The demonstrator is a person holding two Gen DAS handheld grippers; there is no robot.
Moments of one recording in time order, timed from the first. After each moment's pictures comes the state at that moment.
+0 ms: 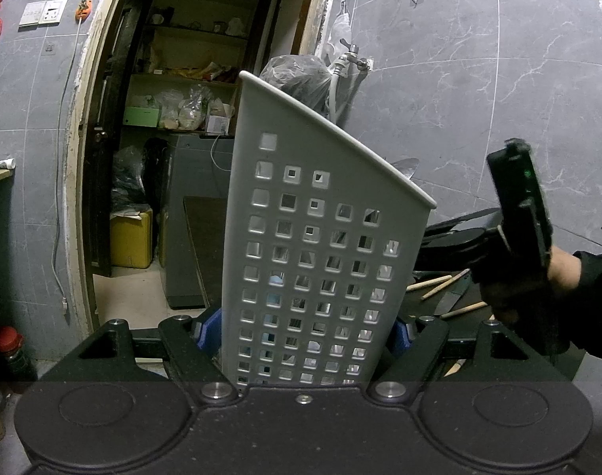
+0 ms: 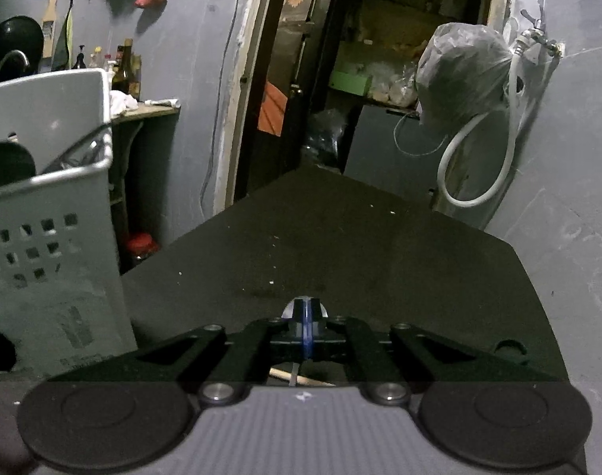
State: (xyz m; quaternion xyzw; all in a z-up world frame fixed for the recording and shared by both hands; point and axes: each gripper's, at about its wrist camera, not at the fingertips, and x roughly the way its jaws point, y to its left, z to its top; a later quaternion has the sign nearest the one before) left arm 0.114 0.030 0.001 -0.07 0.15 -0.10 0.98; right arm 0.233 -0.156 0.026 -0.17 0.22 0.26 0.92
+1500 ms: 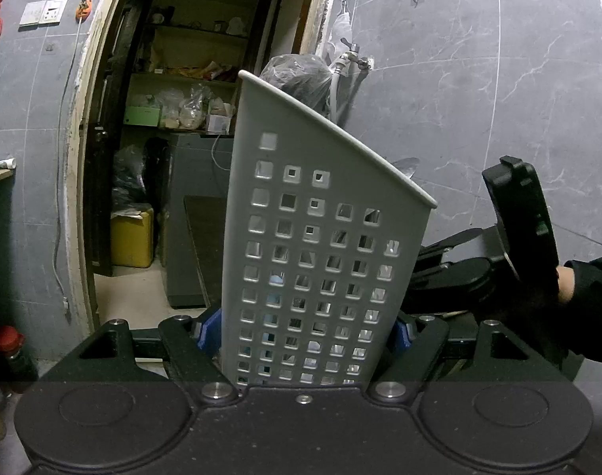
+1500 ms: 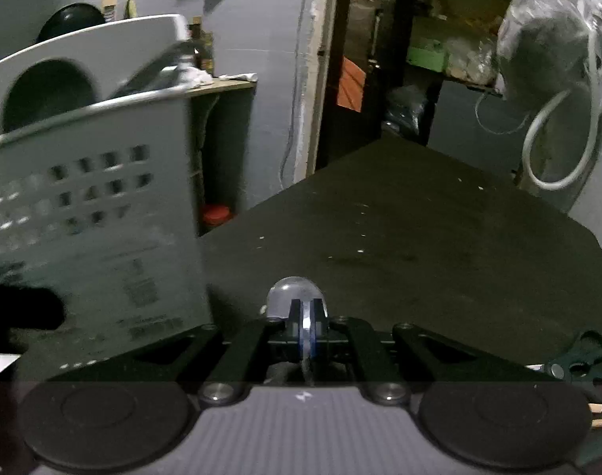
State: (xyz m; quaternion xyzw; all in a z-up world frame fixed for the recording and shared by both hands) left arm 0.116 0.024 0.001 -0.07 0.15 -0.09 0.98; right arm 0.229 -0.142 0.010 -0.18 0.26 0.38 0.87
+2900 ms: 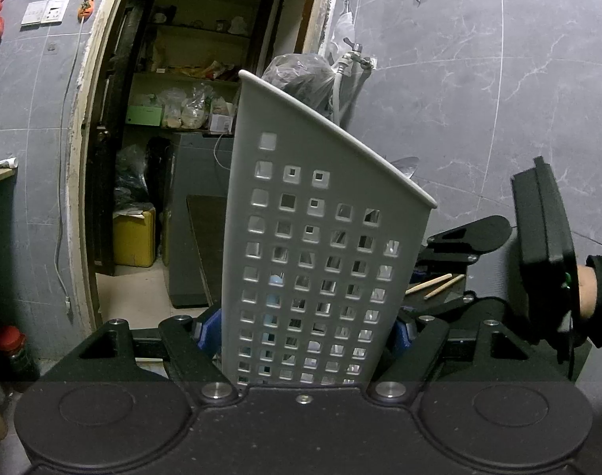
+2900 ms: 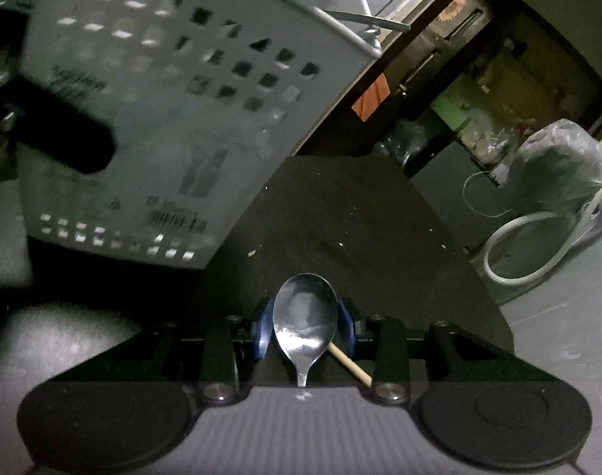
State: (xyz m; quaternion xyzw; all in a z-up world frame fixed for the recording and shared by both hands) left arm 0.118 0.026 0.000 -0.08 0.15 -0.09 0.98; right arm 0.177 -0.113 -0.019 -0.42 0.17 0.31 0.83
